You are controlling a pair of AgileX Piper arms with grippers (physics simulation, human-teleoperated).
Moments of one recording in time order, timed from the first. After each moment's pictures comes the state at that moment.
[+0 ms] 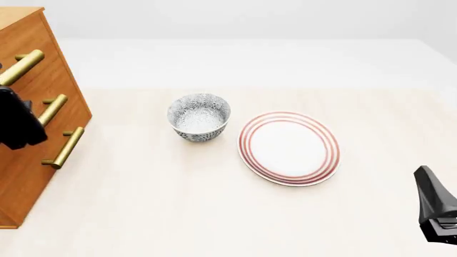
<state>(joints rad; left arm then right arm) 0.23 1.15 -0.43 -0.61 1.46 0.00 0.01 -0.01 0.00 0.00</state>
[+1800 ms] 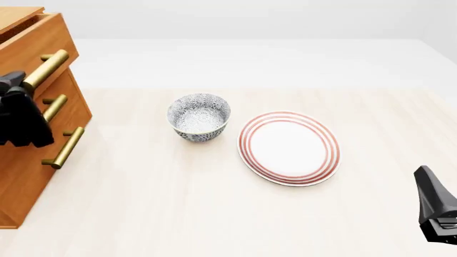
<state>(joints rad) 0.18 1.12 -0.44 -0.59 1.53 0.00 0.01 -0.01 0.00 0.00</state>
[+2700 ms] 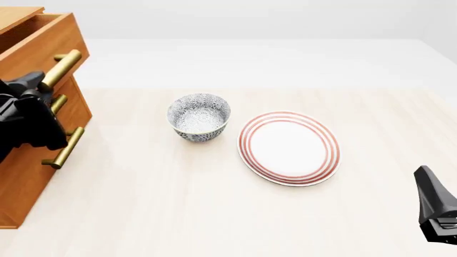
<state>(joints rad) 0.08 1.11 -0.41 -0.62 1.50 0.00 0.01 -0.01 0.00 0.00</state>
